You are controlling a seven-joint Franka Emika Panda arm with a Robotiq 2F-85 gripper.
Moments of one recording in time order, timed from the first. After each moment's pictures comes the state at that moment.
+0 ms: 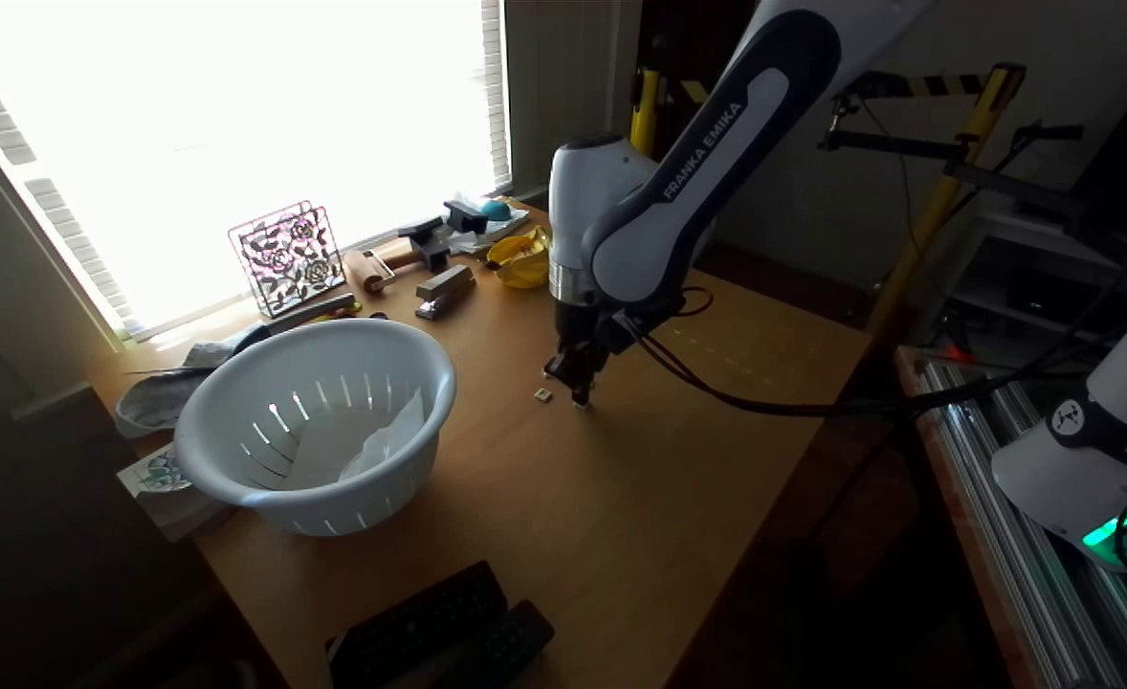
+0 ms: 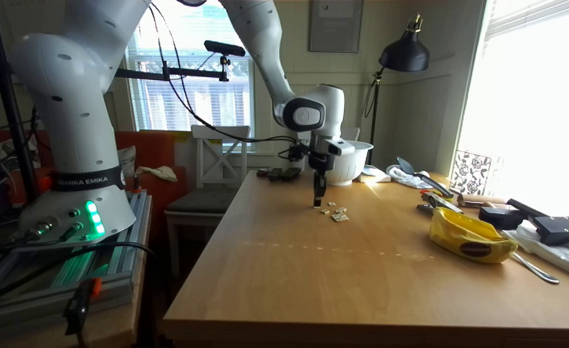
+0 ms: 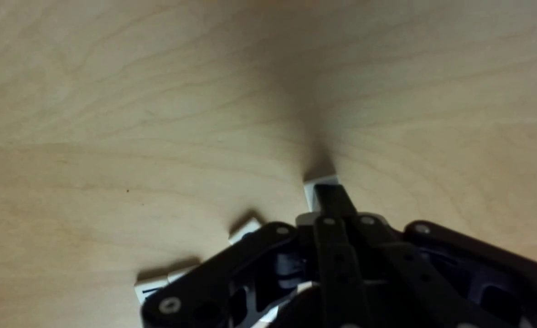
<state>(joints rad) -0.01 0.57 -0.05 -2.08 0.16 2.63 0.28</state>
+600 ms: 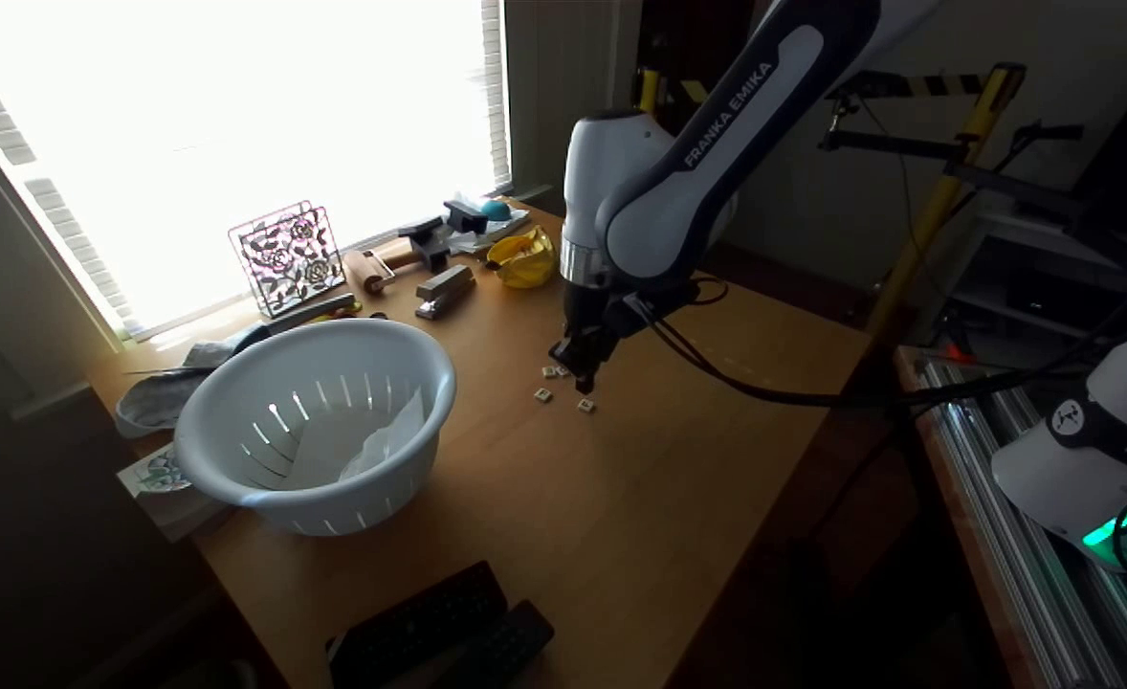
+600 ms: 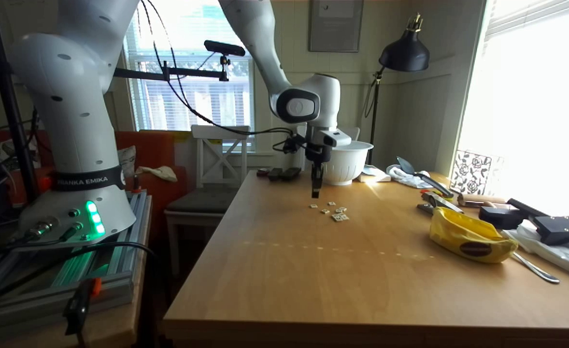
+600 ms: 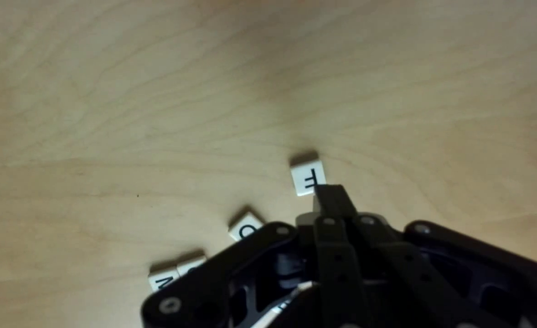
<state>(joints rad) -0.02 0.48 -0.05 -2.15 0.21 2.65 0.28</state>
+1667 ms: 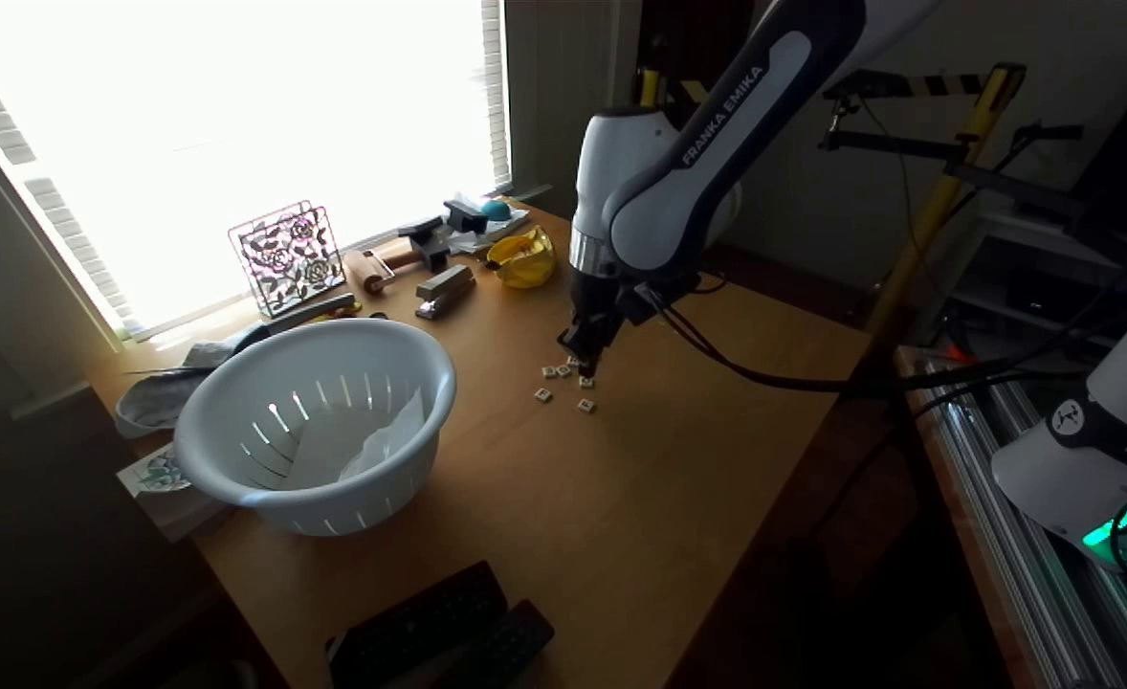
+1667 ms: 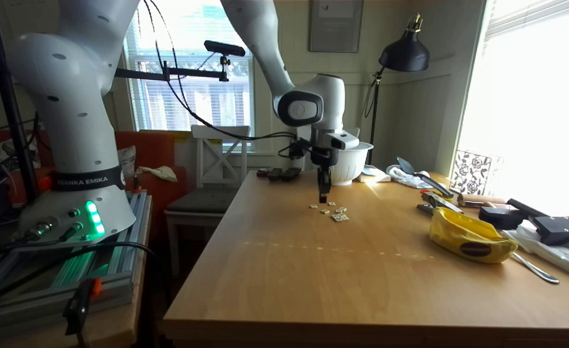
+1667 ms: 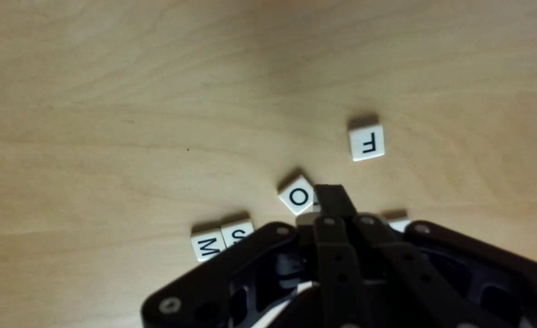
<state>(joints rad) -0.07 0.50 -0.05 -2.16 0.21 2.71 0.16</state>
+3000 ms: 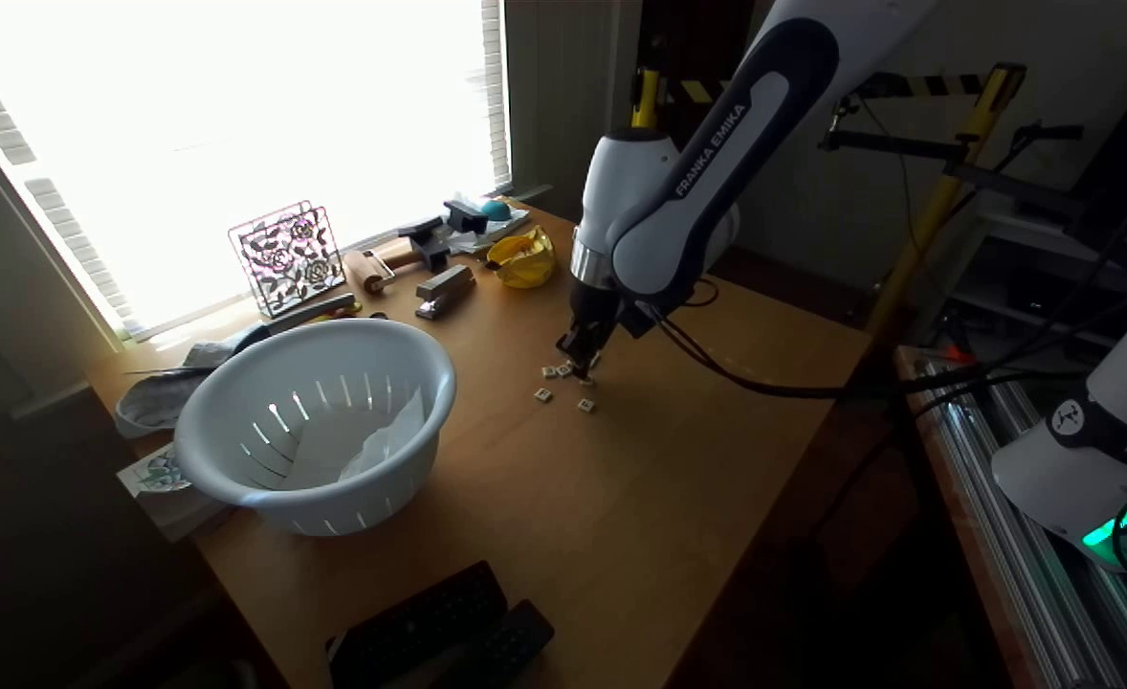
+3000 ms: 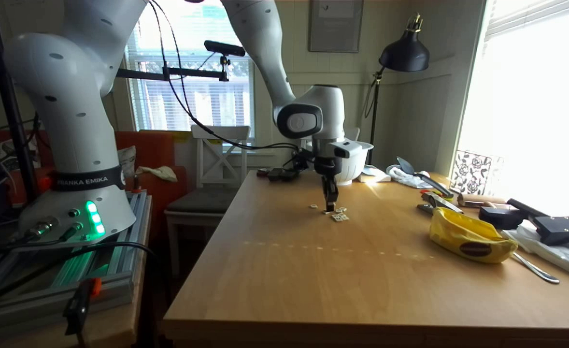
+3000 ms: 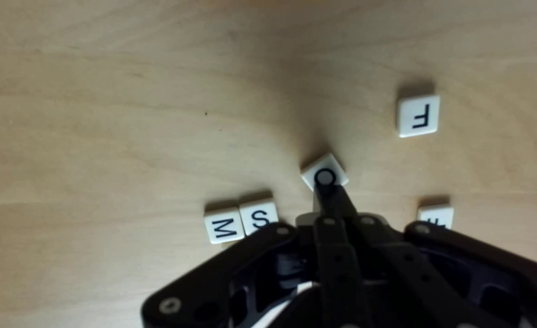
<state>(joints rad) -0.10 0.56 -0.04 -2.15 0.20 2.85 0.10</state>
